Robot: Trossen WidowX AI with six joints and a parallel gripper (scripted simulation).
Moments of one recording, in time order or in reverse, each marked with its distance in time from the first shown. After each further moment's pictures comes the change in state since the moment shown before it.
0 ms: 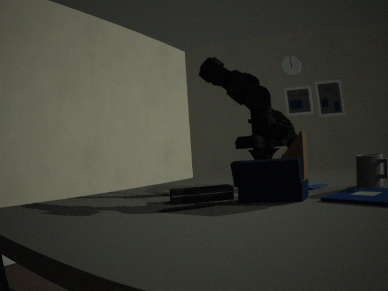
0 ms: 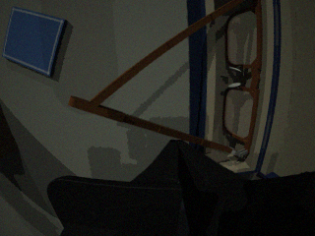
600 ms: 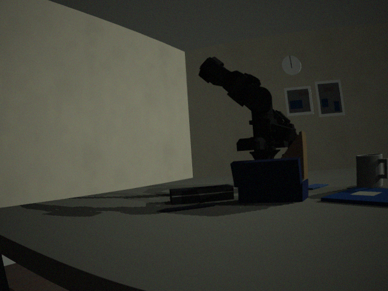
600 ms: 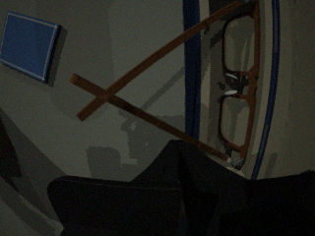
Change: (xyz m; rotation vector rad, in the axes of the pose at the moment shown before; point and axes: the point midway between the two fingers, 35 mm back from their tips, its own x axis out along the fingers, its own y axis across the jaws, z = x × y) arm 0.004 -0.005 0.006 -0.006 0.000 0.005
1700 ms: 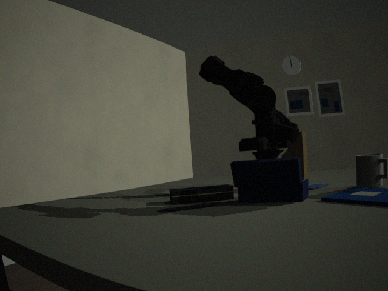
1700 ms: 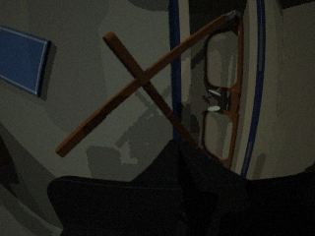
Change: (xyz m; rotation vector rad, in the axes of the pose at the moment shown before) arm 0.001 -0.012 0.014 0.002 -0.002 -0.004
